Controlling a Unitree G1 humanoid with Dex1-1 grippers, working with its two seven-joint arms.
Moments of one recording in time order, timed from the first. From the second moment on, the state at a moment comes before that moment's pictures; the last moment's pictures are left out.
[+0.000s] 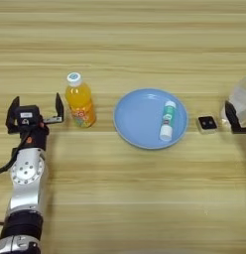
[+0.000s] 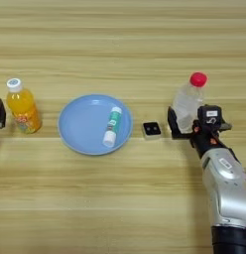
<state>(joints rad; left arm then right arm) -0.15 0.18 0.20 0.47 -0.08 -0.48 0.00 -0.05 -0.28 -0.23 -0.01 0.20 0.15 0.26</state>
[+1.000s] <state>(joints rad) -0.15 0.18 0.20 0.47 -0.07 -0.48 0.00 0.04 -0.42 -0.32 0.06 0.18 0.16 0.29</state>
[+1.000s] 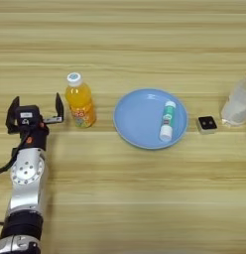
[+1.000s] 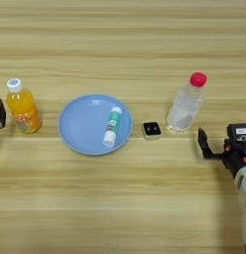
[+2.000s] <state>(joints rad) -0.15 0.19 0.22 0.47 -0.07 -0.48 0.00 -0.16 -0.36 -0.33 0.40 0.18 -0.10 0.18</state>
